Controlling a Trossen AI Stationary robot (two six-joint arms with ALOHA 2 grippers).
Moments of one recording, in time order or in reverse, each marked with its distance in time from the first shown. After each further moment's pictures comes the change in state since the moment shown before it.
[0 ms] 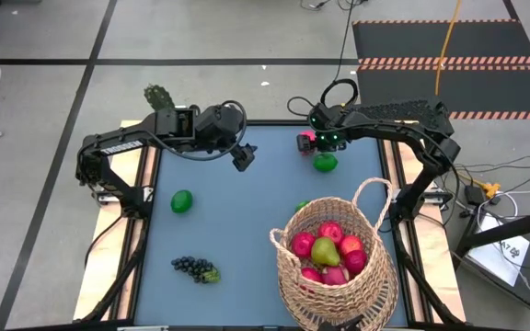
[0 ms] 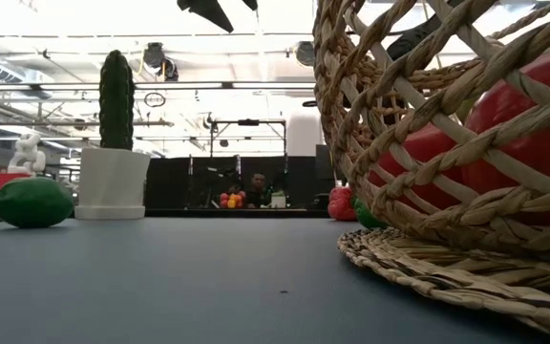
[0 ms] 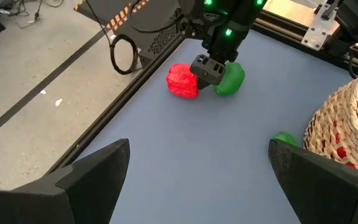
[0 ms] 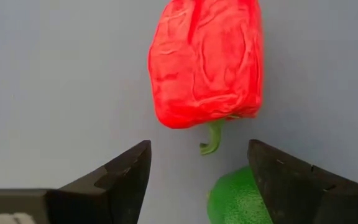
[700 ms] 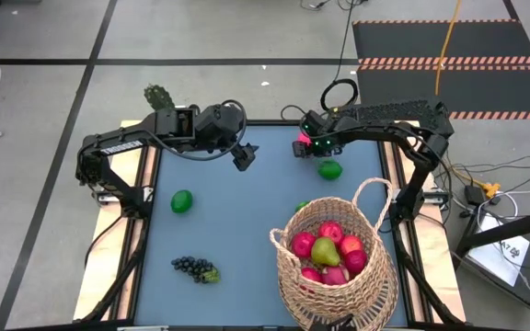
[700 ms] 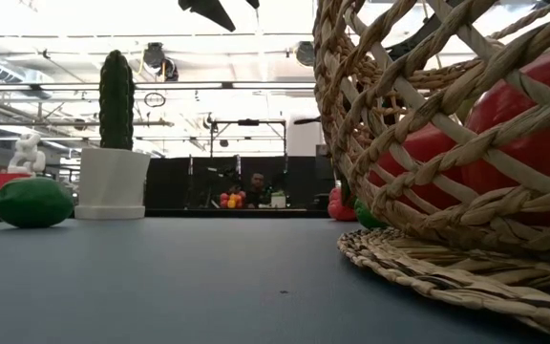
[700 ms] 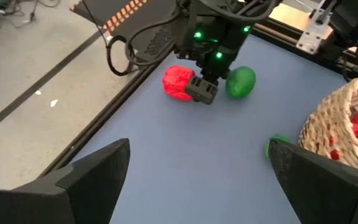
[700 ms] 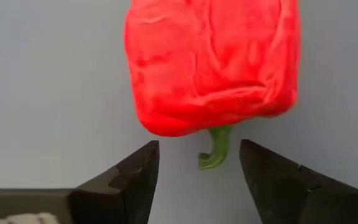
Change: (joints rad) left arm 0.001 0.000 0.000 0.014 0.012 -0.007; right arm 0.030 0.097 0.000 0.038 0.029 0.013
